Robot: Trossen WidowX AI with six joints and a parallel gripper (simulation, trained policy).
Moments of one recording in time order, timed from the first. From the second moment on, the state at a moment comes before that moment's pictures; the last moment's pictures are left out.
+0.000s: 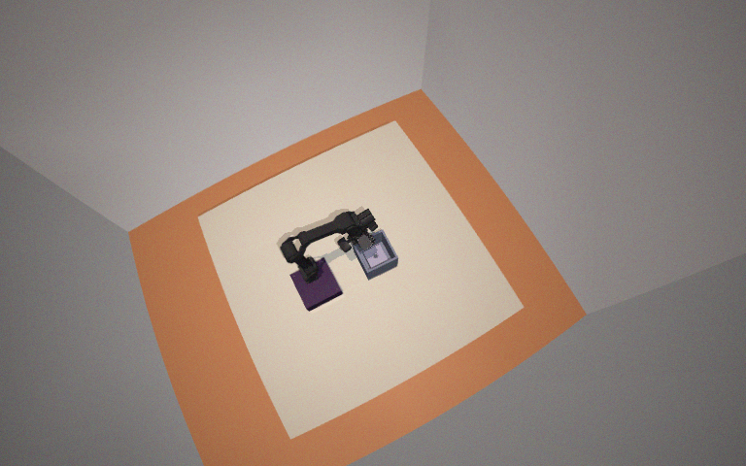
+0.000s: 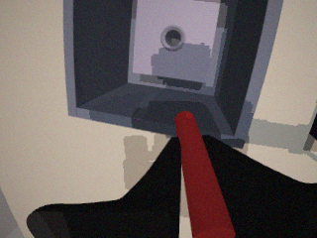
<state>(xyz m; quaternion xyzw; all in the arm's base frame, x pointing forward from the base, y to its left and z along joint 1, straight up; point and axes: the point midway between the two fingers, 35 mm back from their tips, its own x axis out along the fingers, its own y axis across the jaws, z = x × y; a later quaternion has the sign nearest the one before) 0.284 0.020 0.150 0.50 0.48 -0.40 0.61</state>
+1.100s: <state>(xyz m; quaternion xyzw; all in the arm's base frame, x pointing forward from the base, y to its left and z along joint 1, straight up) 0.314 -0.028 0.092 0.48 0.51 -0.41 0.59</state>
